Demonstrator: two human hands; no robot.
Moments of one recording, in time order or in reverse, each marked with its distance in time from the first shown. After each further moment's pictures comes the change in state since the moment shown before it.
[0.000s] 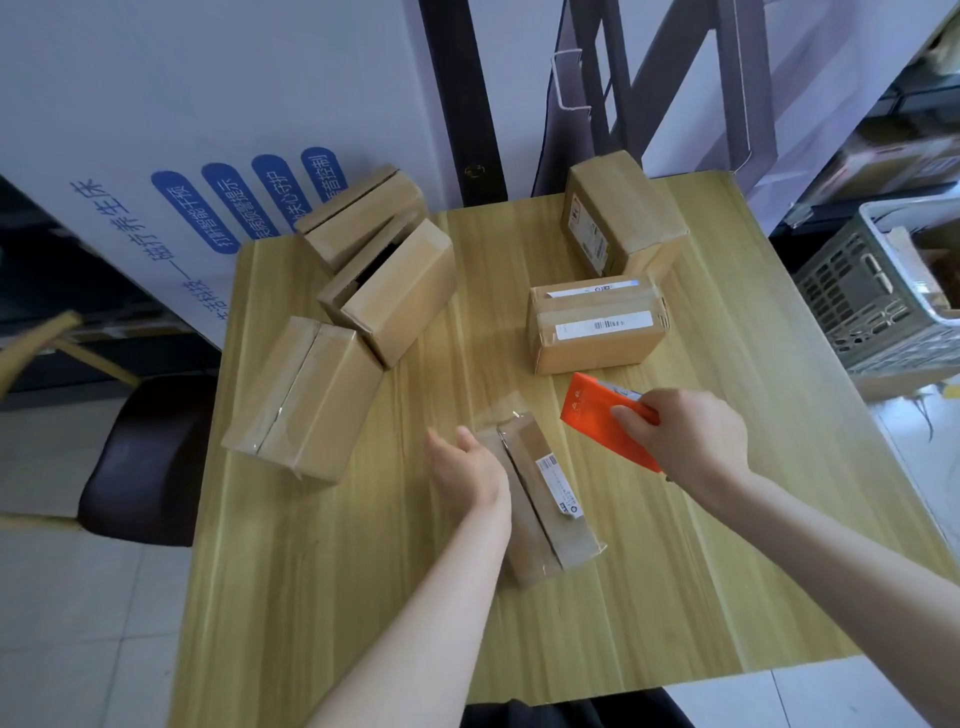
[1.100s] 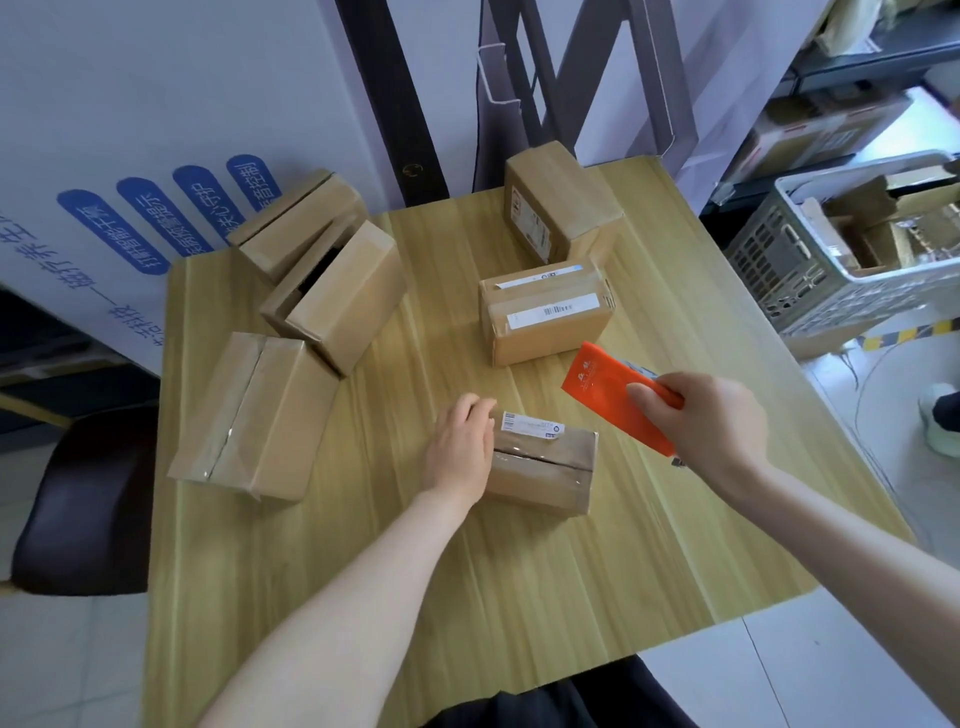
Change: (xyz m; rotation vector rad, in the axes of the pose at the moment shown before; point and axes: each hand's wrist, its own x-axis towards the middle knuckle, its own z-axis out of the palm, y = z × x) left_hand 0.016 -0.004 0.006 0.669 -0.471 1.038; right_hand -0.032 0.037 -0.020 0.252 0.145 0.178
